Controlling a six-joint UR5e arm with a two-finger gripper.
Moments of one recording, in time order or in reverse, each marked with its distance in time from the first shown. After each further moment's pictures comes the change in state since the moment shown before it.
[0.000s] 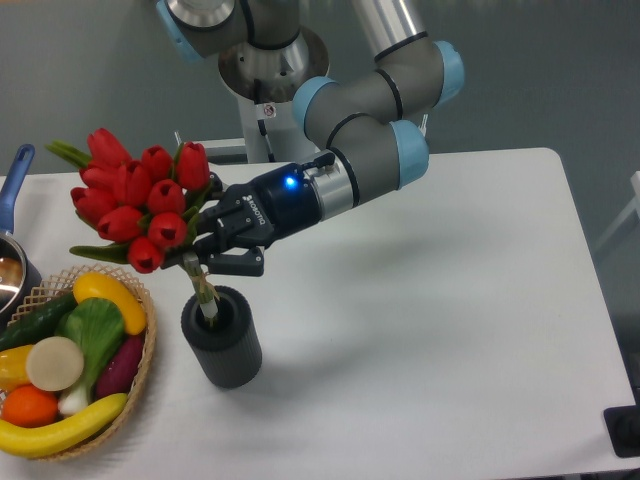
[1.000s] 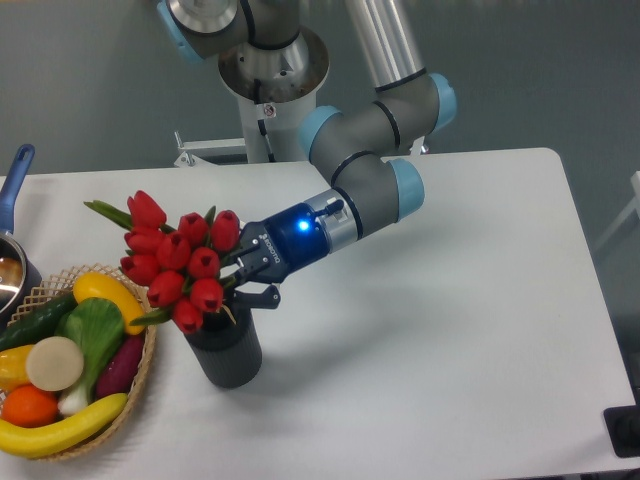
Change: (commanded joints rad) arm 0.015 -0.109 -0.043 0.000 0.015 0.002
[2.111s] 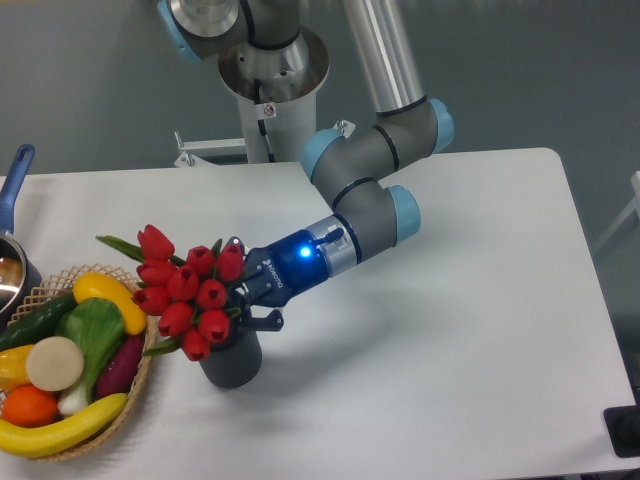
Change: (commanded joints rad) arm -0.015 -0.078 0.000 0.000 0.023 0.075
